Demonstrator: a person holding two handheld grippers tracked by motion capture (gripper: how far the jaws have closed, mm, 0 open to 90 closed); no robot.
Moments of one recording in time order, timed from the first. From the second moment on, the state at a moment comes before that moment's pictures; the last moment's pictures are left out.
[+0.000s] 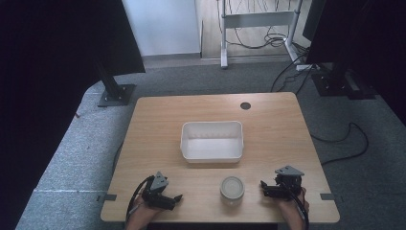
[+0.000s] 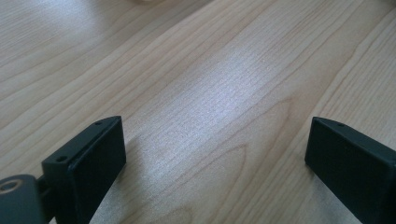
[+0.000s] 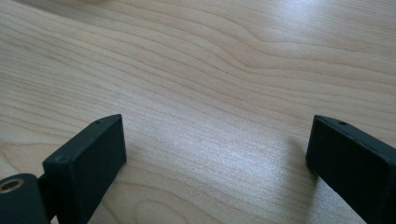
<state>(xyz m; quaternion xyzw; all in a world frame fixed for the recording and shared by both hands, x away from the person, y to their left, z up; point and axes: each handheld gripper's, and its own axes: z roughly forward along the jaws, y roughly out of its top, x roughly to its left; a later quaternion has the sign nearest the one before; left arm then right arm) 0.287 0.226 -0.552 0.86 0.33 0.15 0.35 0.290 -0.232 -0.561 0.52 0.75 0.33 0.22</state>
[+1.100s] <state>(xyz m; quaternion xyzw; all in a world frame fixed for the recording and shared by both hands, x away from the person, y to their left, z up) 0.277 0.218 -0.526 0.86 0.30 0.14 0.39 0.290 -0.232 -0.561 0.53 0.75 0.33 0.22</state>
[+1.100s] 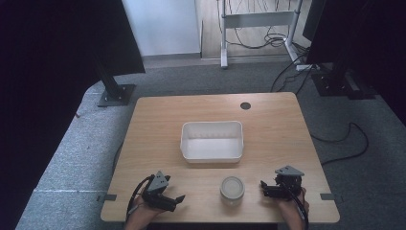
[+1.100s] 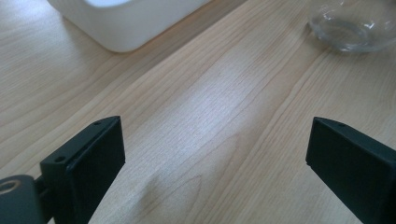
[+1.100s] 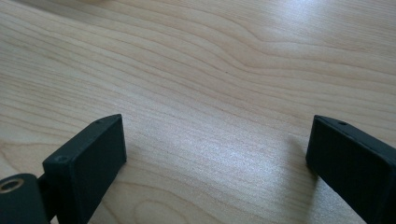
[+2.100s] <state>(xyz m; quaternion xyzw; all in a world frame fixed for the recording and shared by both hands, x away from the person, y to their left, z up) 0.275 0.185 -0.503 0.86 0.27 0.13 0.42 0.290 -0.232 -0.561 0.53 0.75 0.33 0.22</state>
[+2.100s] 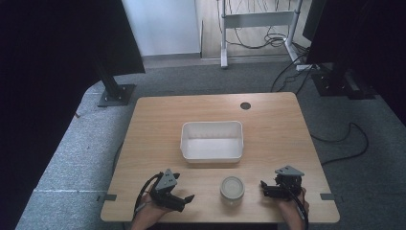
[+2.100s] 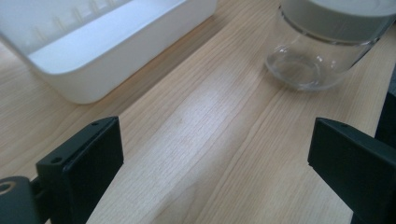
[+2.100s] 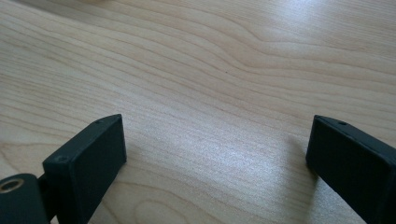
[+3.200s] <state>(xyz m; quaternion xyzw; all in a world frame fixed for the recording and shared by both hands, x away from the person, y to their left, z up) 0.273 0.124 -0.487 0.86 0.22 0.10 0.45 0.290 -0.232 -0.561 0.53 0.75 0.33 0.22</state>
